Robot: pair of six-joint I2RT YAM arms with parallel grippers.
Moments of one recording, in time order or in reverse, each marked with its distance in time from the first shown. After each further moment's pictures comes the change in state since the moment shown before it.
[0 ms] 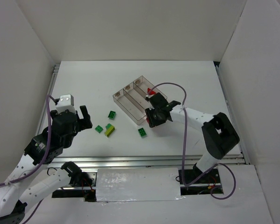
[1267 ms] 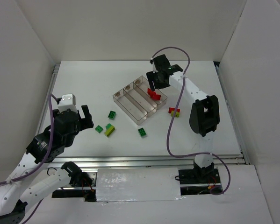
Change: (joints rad) left arm 0.003 0.016 -0.006 0.019 0.016 0.002; right arm -0.221 0.382 0.836 -0.312 0.108 -0.159
